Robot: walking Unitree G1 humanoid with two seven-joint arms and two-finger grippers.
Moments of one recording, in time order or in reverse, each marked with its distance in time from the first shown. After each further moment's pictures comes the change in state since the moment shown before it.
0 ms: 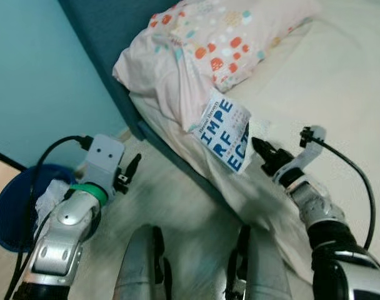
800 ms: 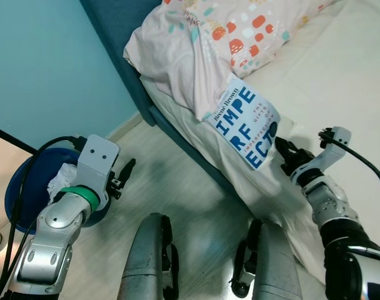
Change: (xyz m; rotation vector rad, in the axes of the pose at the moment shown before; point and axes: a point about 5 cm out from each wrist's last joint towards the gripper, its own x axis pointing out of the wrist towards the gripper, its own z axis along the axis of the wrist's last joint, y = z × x) left arm -0.008 0.006 0.001 0.012 0.065 -0.011; right arm -0.021 -0.034 0.026 -0.074 -0.113 -0.193
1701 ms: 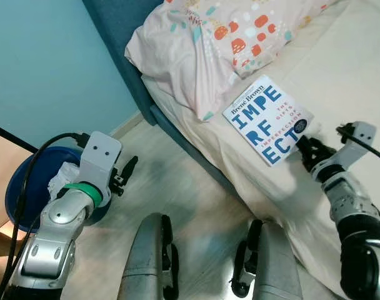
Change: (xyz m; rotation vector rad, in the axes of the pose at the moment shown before) left arm 0.006 -0.001 0.004 -0.002 -0.013 -0.004; right arm -0.001 -0.015 0.031 -0.145 -0.081 -0.142
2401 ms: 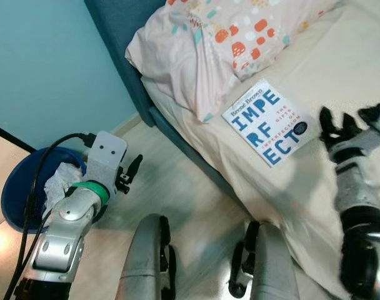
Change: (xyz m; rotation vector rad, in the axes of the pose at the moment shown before) left arm 0.014 -0.010 -0.003 -0.024 -0.022 -0.006; right arm 0.005 0.050 0.011 -0.111 -0.227 0.183
